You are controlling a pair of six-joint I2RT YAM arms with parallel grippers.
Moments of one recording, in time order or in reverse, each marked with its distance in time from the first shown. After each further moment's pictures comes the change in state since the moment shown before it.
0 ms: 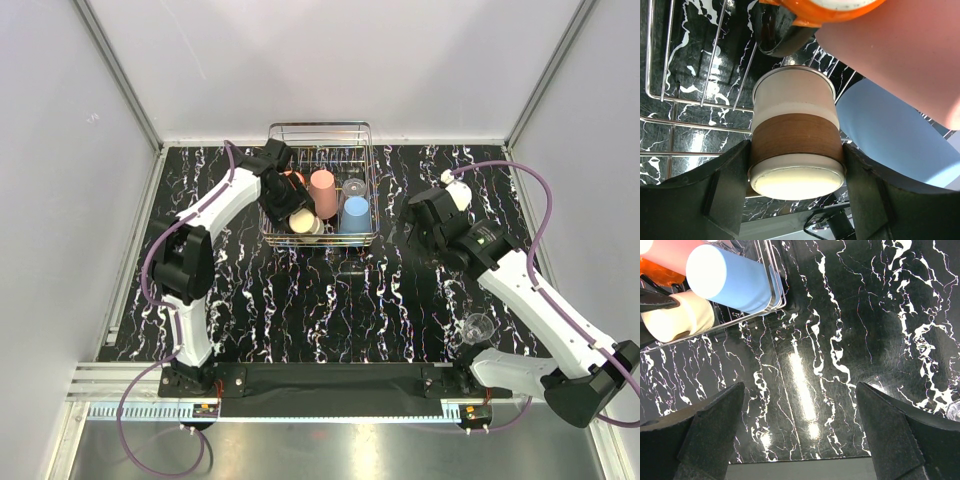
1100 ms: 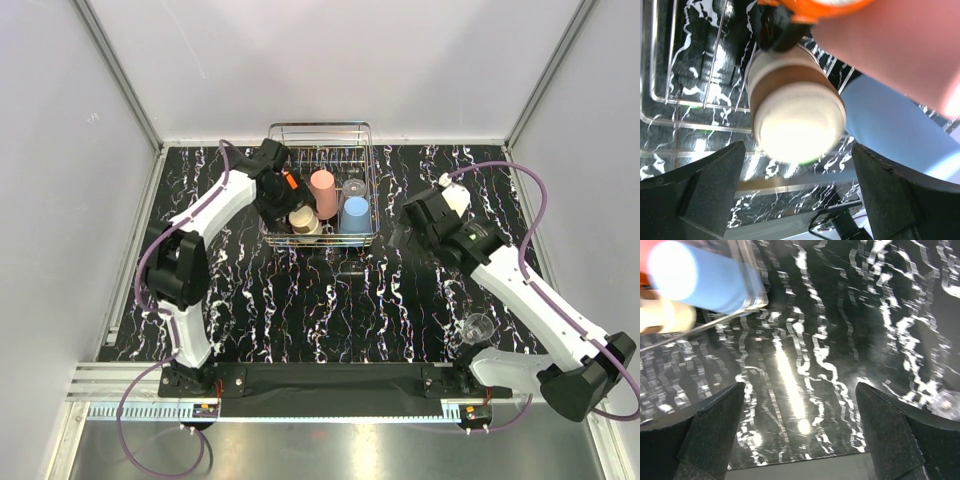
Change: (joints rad) left arm 0.002 -0.036 -0.045 0.039 0.002 0.026; right arm -0.001 0.025 -0.006 -0.030 0.029 0.014
